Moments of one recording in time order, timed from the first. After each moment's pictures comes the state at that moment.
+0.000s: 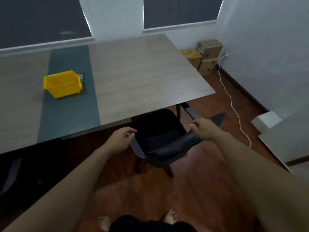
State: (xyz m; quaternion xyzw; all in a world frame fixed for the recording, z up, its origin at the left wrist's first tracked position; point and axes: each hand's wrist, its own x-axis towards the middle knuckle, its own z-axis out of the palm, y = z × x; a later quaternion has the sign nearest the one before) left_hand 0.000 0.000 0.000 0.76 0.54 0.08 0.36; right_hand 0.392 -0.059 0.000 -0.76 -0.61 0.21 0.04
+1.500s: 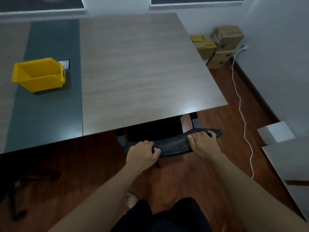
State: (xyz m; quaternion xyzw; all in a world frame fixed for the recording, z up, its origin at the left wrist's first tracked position) left_hand 0.170 0.110 -0.102 0.81 0.57 0.02 0.15; right_hand 0.459 0.088 -0.084 -0.75 -0.65 0.10 -0.09
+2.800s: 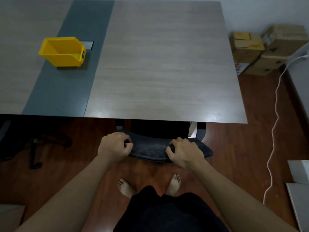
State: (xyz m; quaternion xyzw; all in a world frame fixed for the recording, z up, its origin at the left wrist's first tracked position) left_hand 0.180 0.134 -0.095 0.72 0.68 0.01 0.11; right_hand 0.485 0.149 -0.082 -0.59 -0.76 0.25 -0.10
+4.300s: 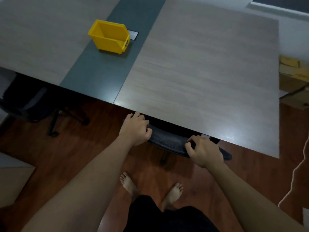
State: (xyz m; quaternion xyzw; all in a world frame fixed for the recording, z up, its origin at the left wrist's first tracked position) left_hand 0.133 0.170 -0.091 0.69 0.71 -0.06 0.11; right_hand 0.437 0.202 -0.087 -0.56 -0.80 0.21 -0.06
